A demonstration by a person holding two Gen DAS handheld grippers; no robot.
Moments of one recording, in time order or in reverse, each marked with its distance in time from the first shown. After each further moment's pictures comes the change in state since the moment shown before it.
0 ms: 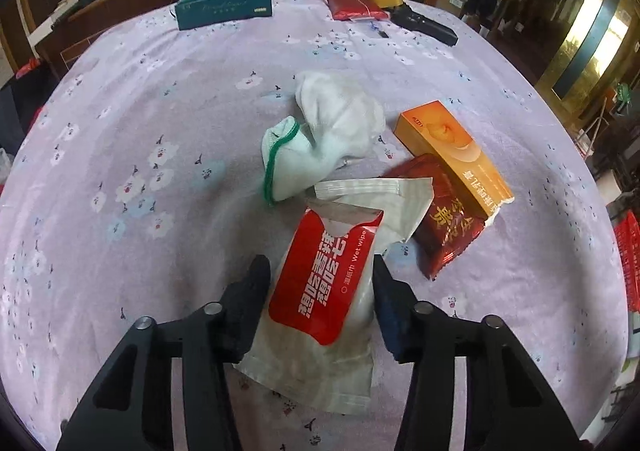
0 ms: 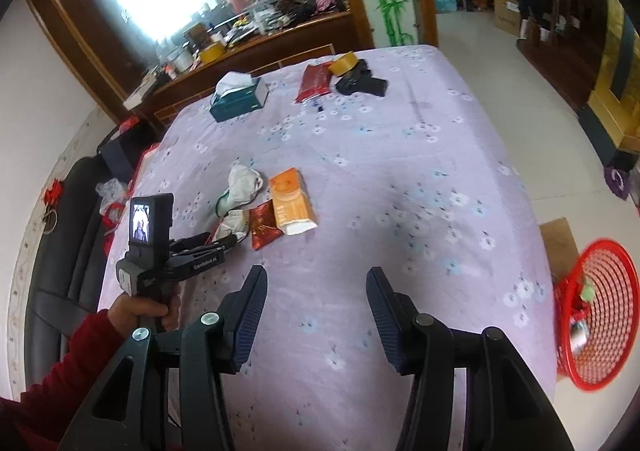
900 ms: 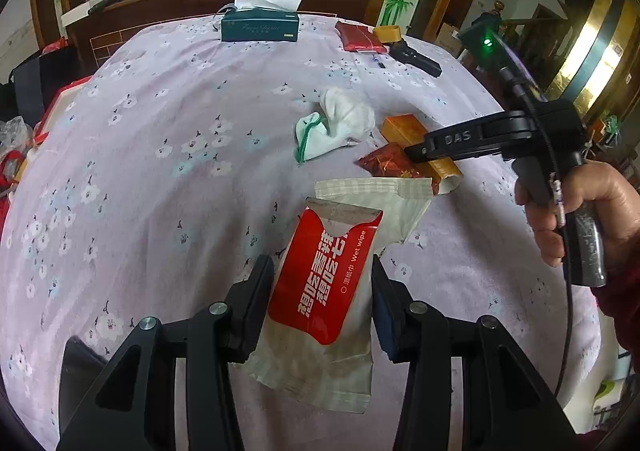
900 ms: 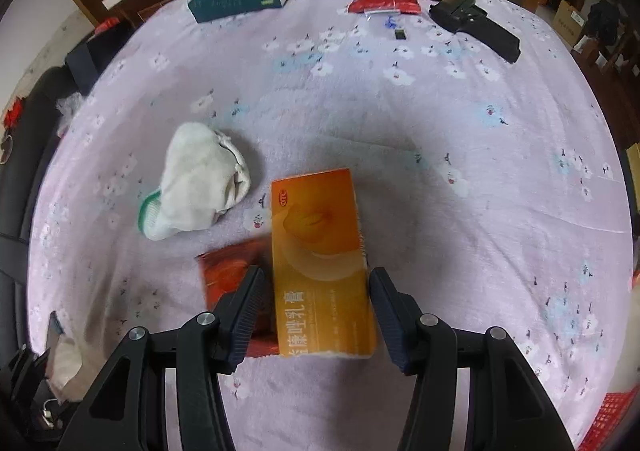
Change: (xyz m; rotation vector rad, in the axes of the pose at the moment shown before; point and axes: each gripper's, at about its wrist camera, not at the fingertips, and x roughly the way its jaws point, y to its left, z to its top) left arm -0.082 0.016 -0.055 -0.083 -0.085 -0.045; right arm 0.258 0.058 0.076 -0.204 0.292 -0.087
